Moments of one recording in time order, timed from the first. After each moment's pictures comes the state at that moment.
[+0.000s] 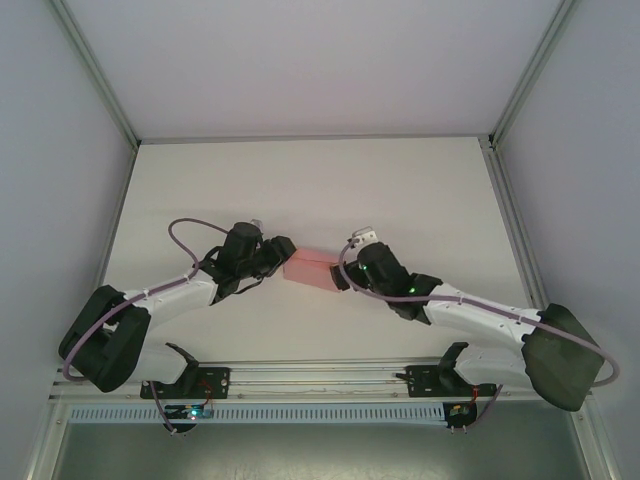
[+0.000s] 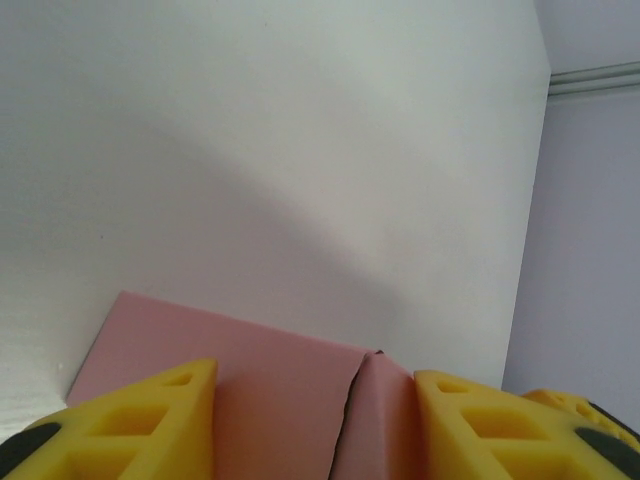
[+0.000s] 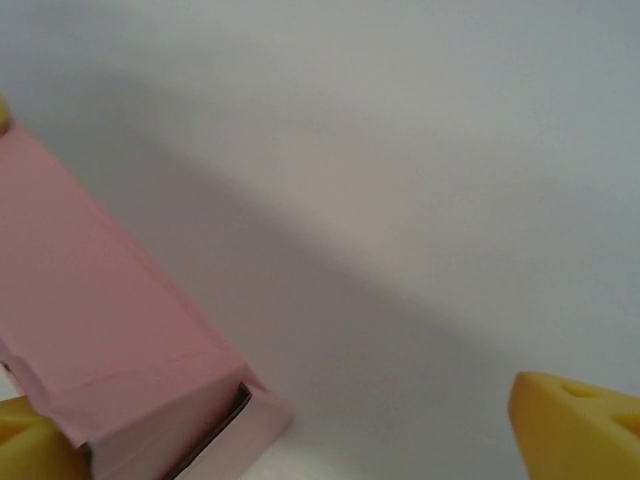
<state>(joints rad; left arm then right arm) -0.51 1.36 0.58 0.14 0.28 -1.17 0.79 1.19 0.57 -0.07 0.18 0.30</state>
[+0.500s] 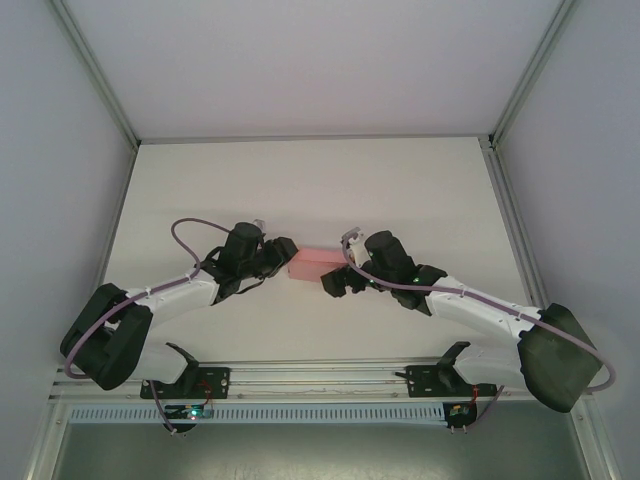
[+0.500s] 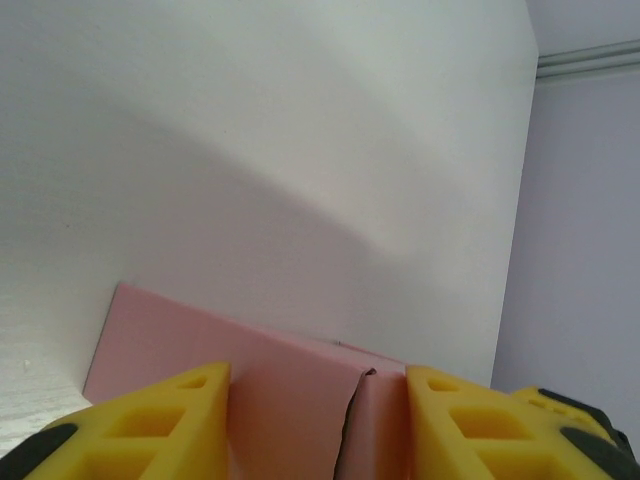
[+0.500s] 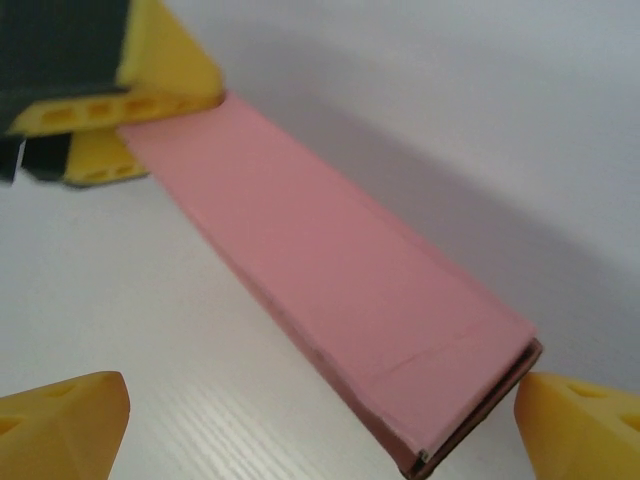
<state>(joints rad) -0.52 1.37 0.58 0.16 0.31 -1.16 0.72 1.20 0.60 -0.08 -0.16 0.30</state>
